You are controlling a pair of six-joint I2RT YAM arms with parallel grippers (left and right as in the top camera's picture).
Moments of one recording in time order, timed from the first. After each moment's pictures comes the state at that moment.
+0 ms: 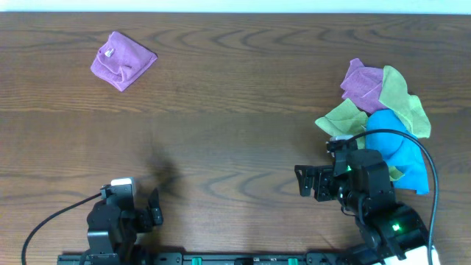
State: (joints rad) left arm 0.02 0.03 0.31 -0.97 0.02 -0.08; right arm 0.32 0.72 0.62 -0.74 -0.10 0.31
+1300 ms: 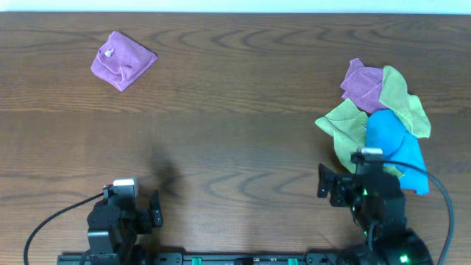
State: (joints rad) left arm 0.02 0.03 0.31 -0.99 0.02 -0.04; right arm 0.22 0.42 0.44 -0.69 0.11 0.25
